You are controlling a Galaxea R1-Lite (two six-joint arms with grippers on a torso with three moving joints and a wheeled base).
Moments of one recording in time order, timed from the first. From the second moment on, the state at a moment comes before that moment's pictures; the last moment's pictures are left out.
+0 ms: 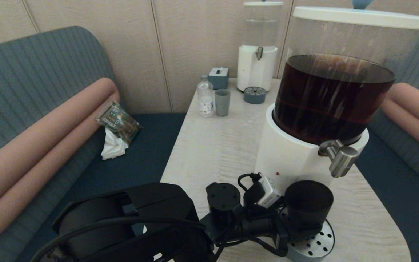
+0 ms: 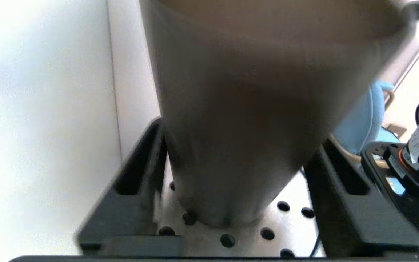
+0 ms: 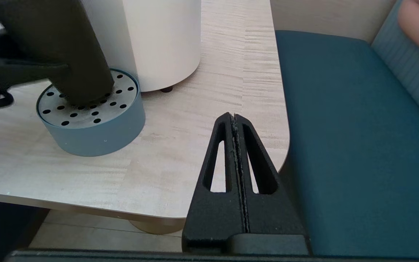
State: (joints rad) left arm -0.87 2.45 -1.04 -1.52 -0.58 -0.07; right arm 0.00 0.00 0.00 -0.03 -0.01 0.00
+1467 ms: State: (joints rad) left arm -0.89 2.24 -0.70 -1.52 -0.54 -0.05; right arm 0.00 0.00 0.00 -0.03 -0.01 0.00
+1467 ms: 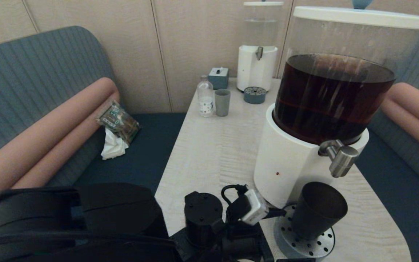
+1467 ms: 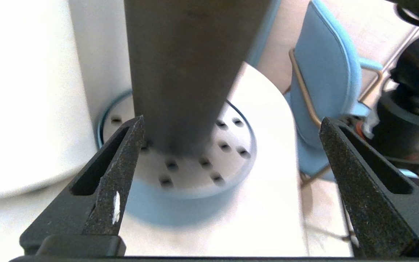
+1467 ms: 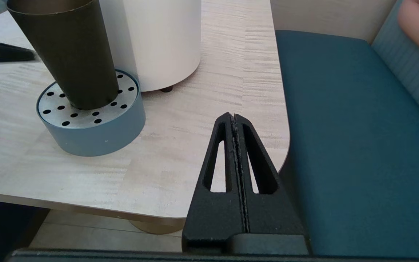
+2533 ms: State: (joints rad) left arm -0.32 1.60 -0.22 -1.52 -0.35 -0.10; right arm 0.00 0.00 0.00 -0.03 -0.01 0.00
